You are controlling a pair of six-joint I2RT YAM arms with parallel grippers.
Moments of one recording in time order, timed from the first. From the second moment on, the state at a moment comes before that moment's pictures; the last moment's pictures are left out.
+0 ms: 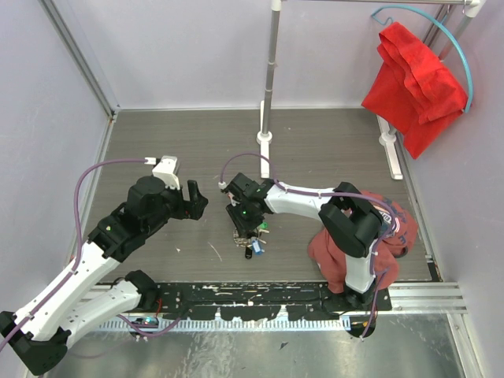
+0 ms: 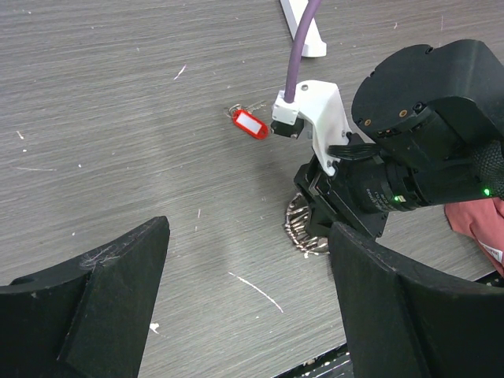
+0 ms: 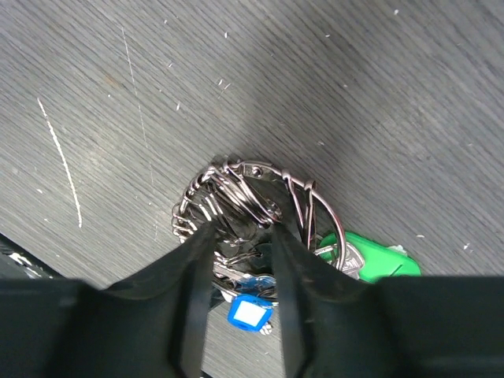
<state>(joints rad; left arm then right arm) -0.68 0.77 0.85 -0.56 -0.19 -0.37 0.90 1.89 1.24 -0.53 -0.16 0.29</state>
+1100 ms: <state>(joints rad) -0.68 0.64 0.78 -0.38 0.08 -0.27 0.91 1.57 1.33 -0.67 -0.19 0.19</state>
